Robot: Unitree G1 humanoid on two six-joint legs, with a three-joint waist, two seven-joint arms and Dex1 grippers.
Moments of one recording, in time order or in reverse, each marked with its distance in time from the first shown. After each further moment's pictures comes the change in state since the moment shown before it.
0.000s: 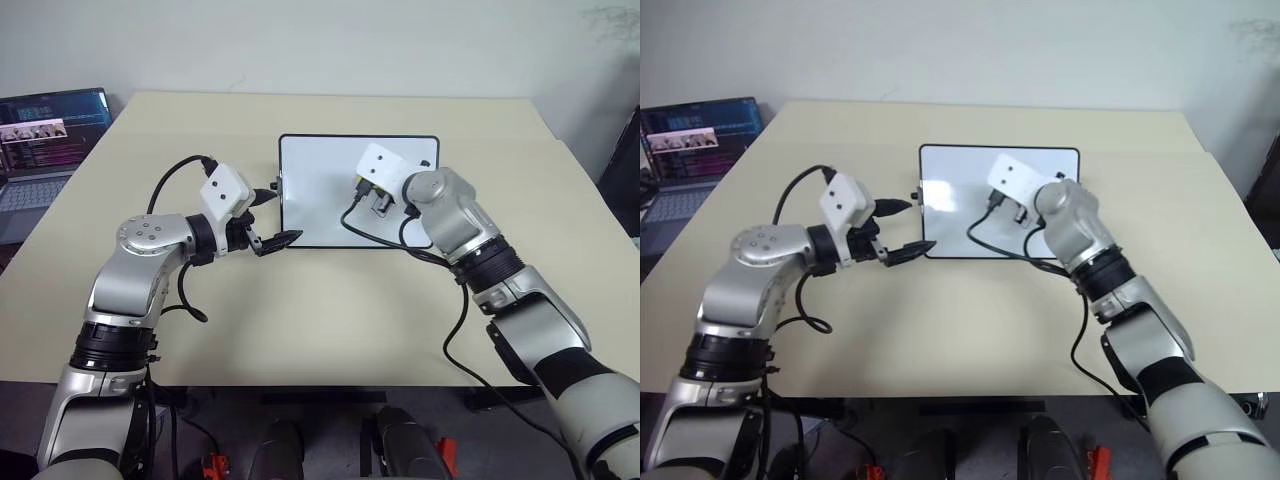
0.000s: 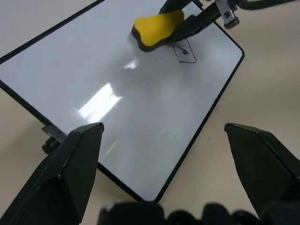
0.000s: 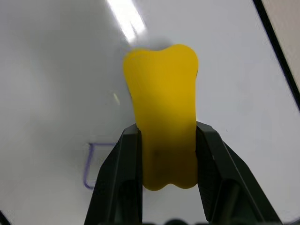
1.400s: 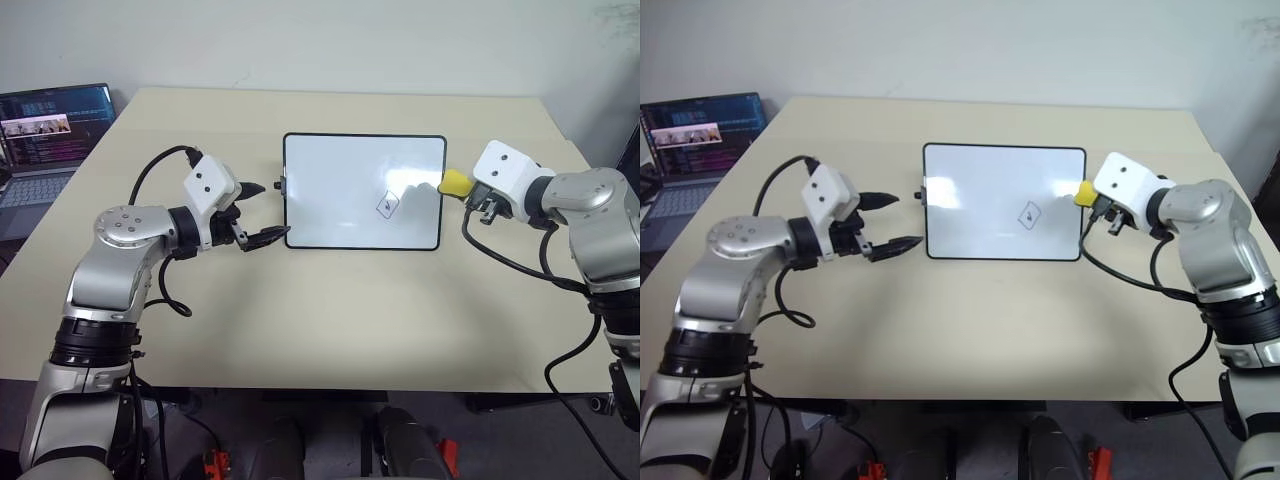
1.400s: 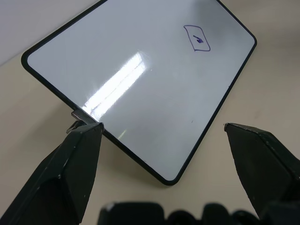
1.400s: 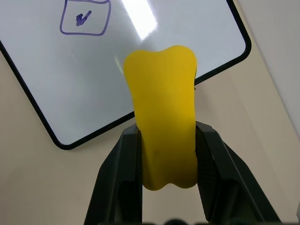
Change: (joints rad) left arm -0.017 0.064 0.022 0.017 -0.004 -0.004 -0.047; right arm 0.328 -0.558 -0.264 -0.509 0.198 -0.031 0.327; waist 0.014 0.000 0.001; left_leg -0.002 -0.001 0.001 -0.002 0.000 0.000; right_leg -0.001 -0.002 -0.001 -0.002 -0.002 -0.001
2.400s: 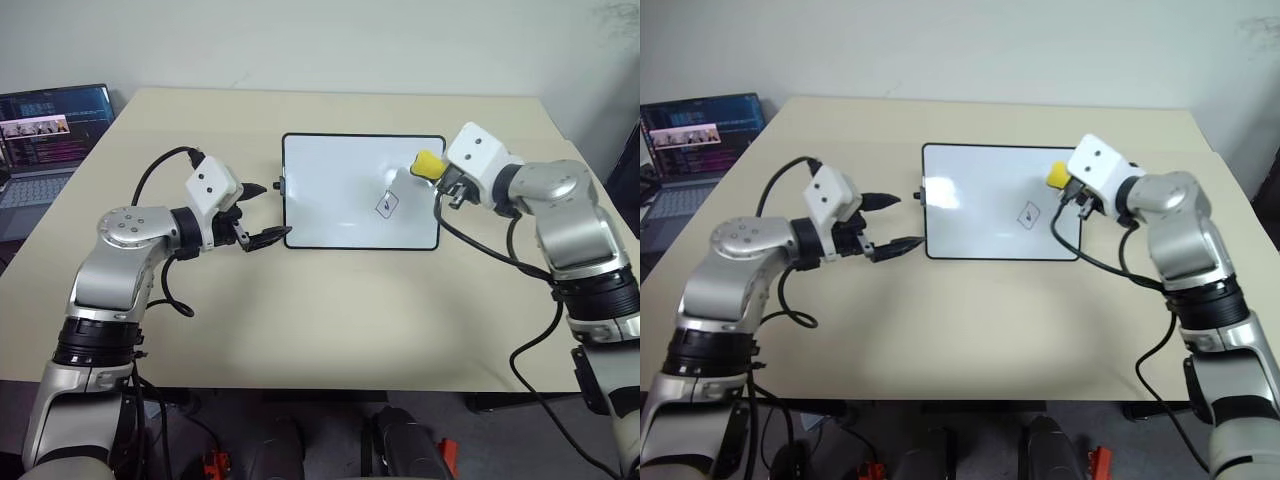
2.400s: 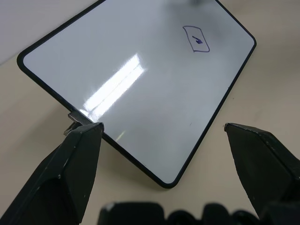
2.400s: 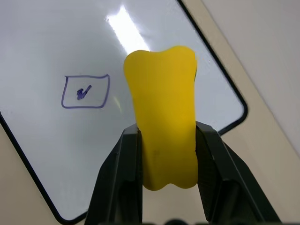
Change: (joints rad) left arm -0.001 -0.021 -0.004 0.008 0.004 -0.003 0.005; right arm -0.083 0.202 0.057 0.088 -0.029 0.032 -0.133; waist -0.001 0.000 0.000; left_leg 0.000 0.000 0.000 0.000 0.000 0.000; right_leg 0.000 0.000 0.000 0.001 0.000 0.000
